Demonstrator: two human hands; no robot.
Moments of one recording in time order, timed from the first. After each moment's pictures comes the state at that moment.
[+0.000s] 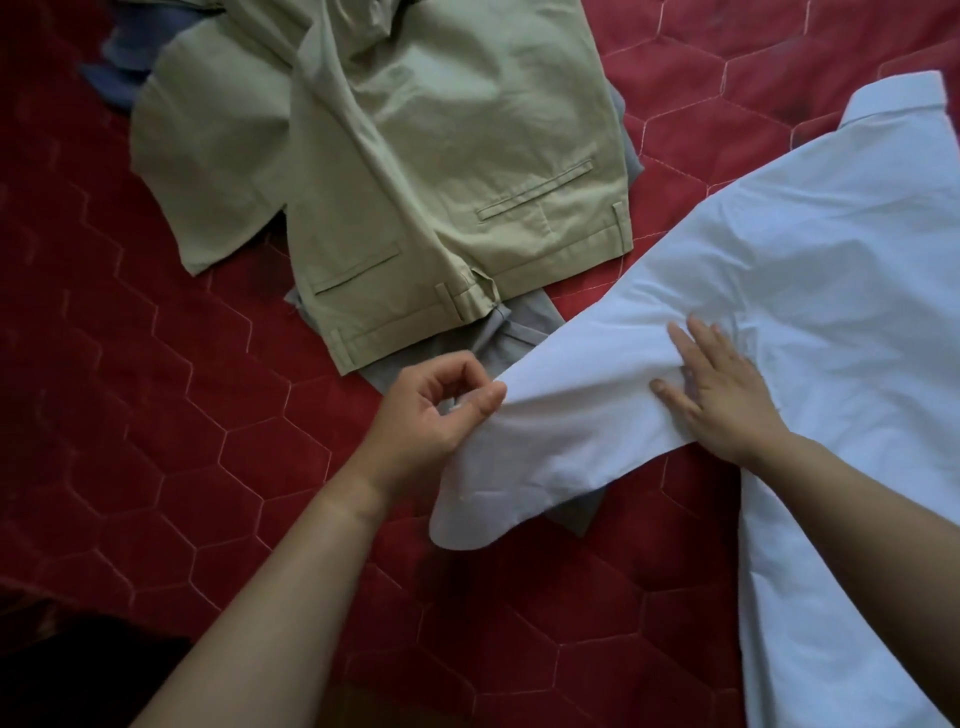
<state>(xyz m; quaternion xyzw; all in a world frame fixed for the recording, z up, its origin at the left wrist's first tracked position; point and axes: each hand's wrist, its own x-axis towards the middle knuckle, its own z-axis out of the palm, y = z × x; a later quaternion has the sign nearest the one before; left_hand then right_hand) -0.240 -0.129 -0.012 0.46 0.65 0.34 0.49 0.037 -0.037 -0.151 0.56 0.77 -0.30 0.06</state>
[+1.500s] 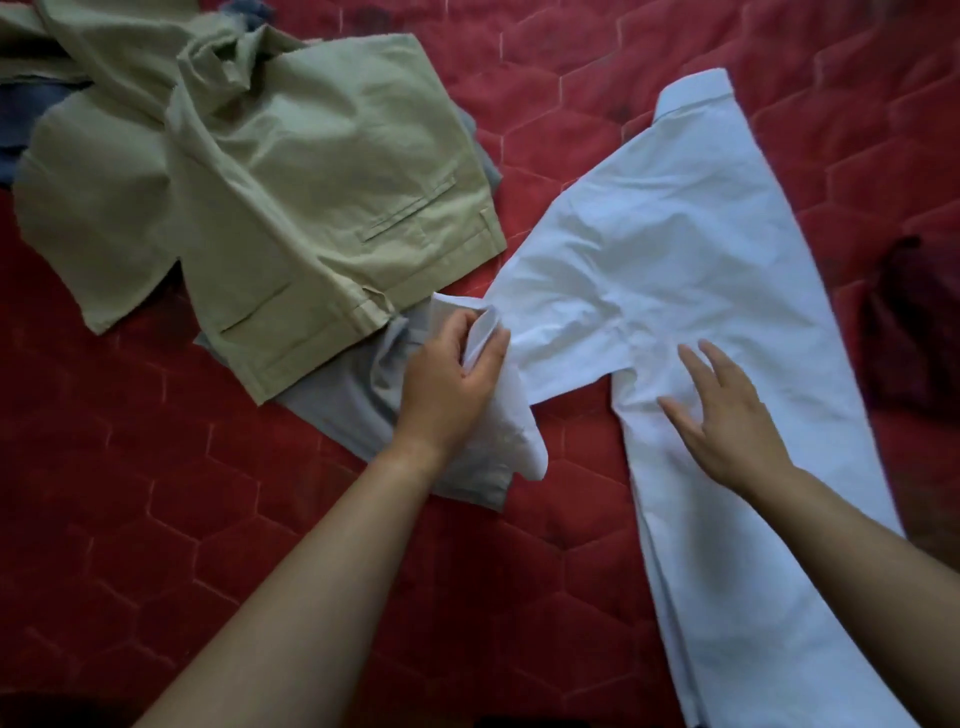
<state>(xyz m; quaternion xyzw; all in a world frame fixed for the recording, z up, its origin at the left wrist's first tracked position) -0.135 -0.091 -0.024 0.52 0.71 0.32 0.35 0.141 -0.096 -0.105 0.67 0.68 -0.28 0.01</state>
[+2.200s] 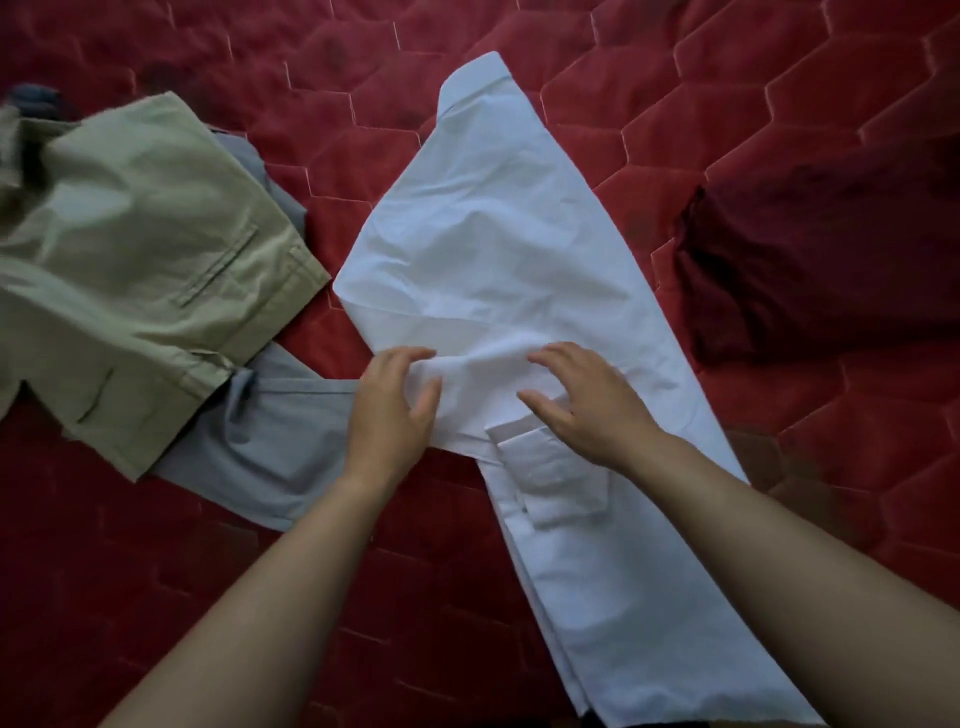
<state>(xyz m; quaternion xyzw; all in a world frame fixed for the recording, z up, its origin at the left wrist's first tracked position) -0.012 -0.072 -0.070 0.64 0.70 0.15 0.28 0.203 -0.076 -0.096 0.60 0.69 -0.40 -0.08</state>
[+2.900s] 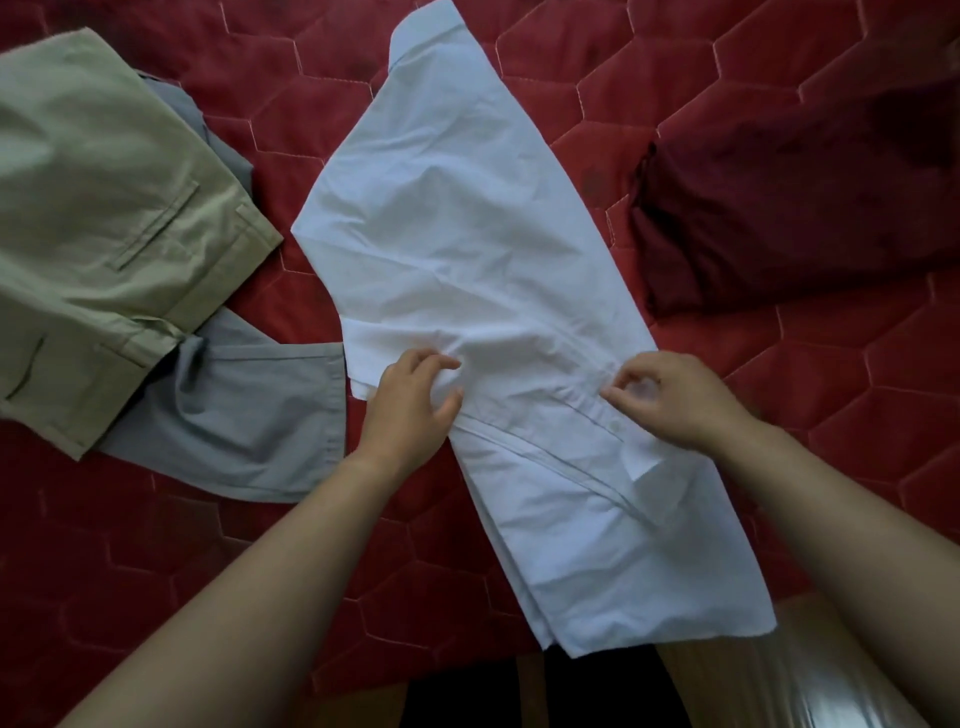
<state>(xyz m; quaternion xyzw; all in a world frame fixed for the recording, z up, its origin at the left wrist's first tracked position) 0.016 -0.109 -0.090 0.67 0.65 0.01 0.36 0.301 -0.124 -0.087 0.66 0.63 -0.41 -0.03</state>
